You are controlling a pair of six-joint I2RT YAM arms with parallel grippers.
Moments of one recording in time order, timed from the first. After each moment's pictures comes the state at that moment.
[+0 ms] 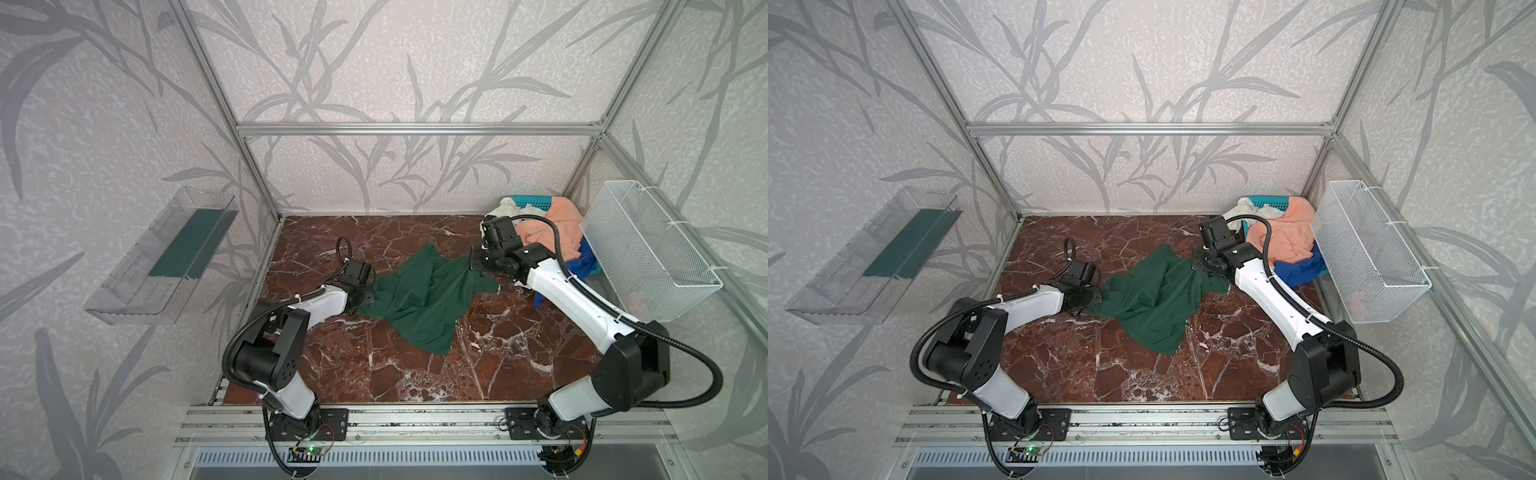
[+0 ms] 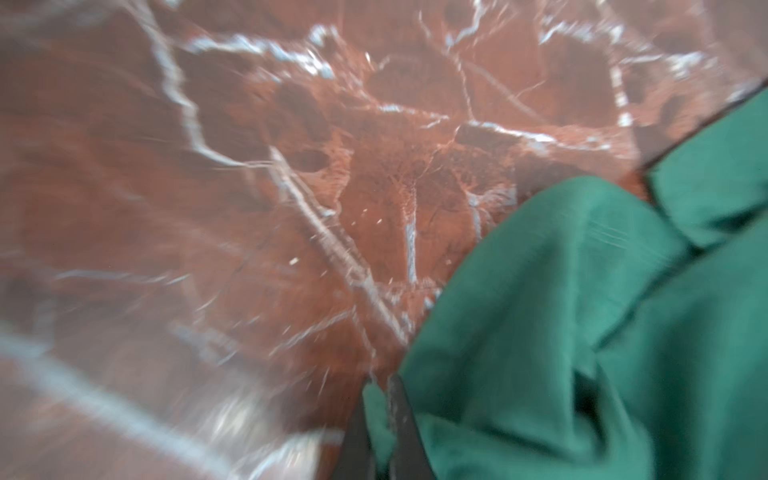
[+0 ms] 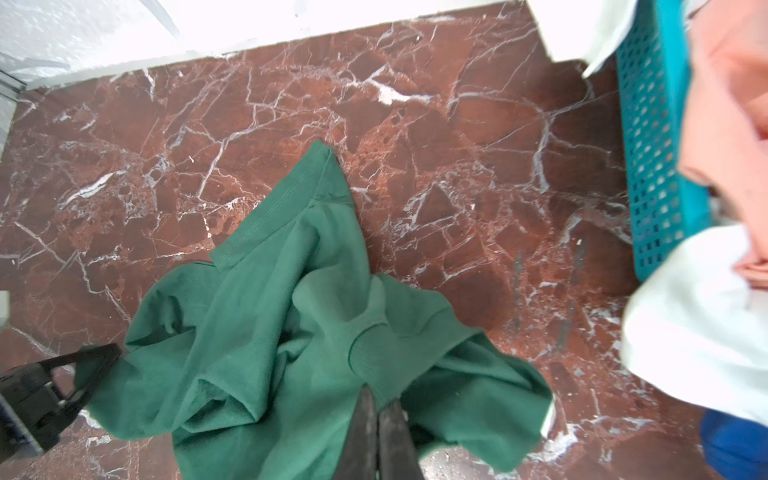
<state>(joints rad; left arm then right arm) -0.34 1.58 0.86 -0.30 -0.17 -0.62 0.42 1.50 1.33 -0.68 0.10 0.42</state>
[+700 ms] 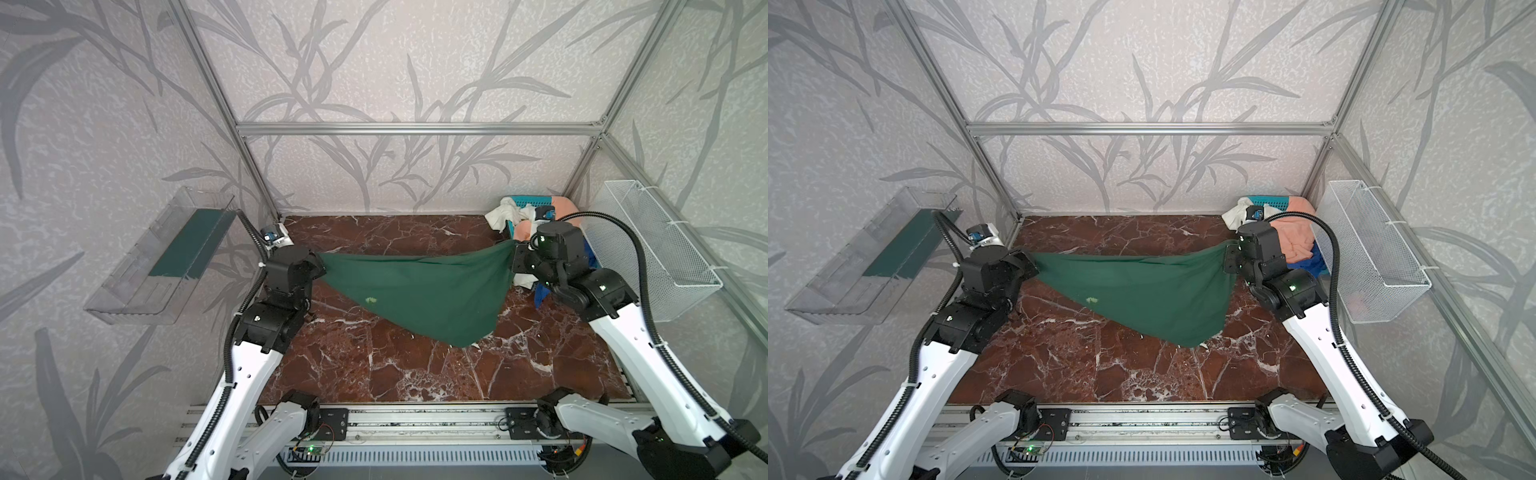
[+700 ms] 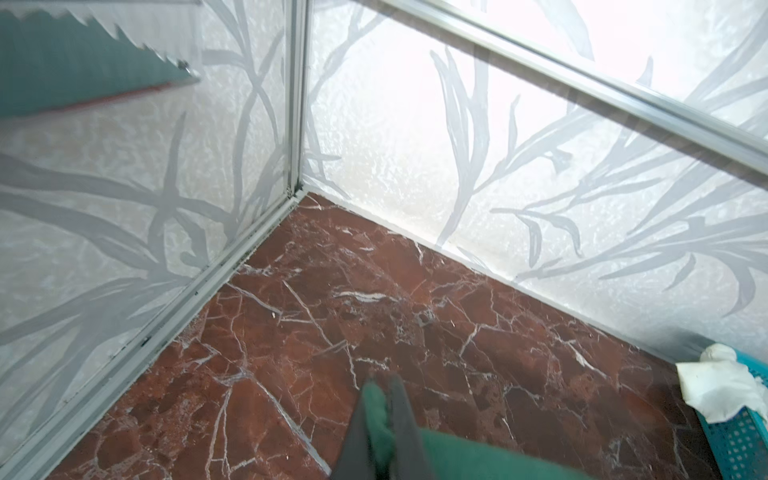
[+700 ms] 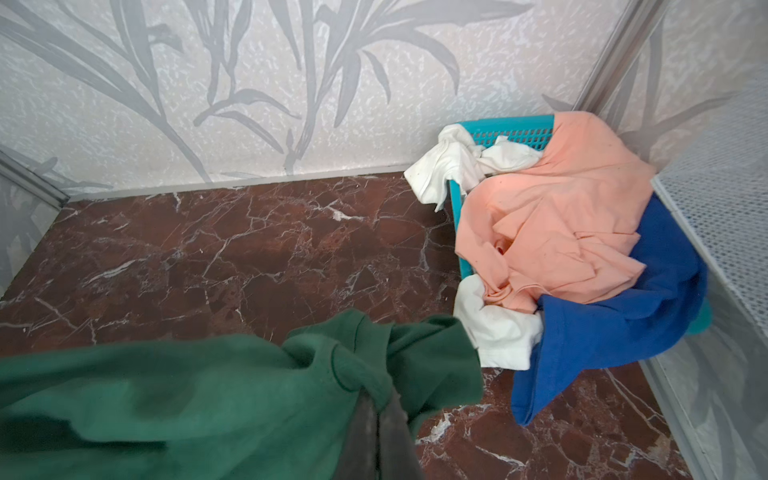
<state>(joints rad) -0.23 0.88 1.09 -0.55 -0.49 -0.48 0.42 1.10 1.35 -0.81 0.34 0.32</state>
